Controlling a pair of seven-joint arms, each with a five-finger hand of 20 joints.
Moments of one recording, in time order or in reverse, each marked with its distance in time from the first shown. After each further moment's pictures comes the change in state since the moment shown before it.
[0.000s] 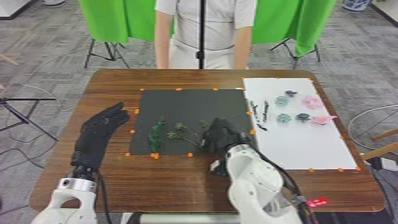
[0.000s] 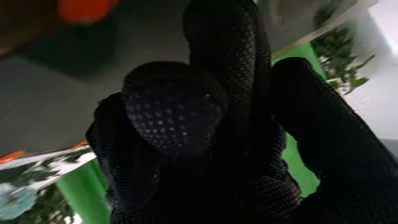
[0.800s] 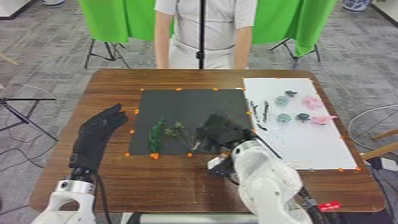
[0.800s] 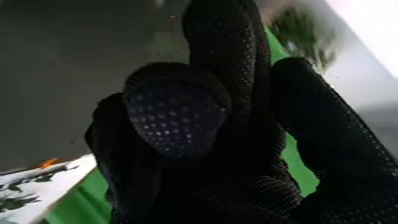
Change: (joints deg) left arm 0.9 -0.5 -0.6 -0.5 0.0 0.0 -0.1; right arm -1.9 0.5 3.7 -9.1 20.0 -1.7 1.8
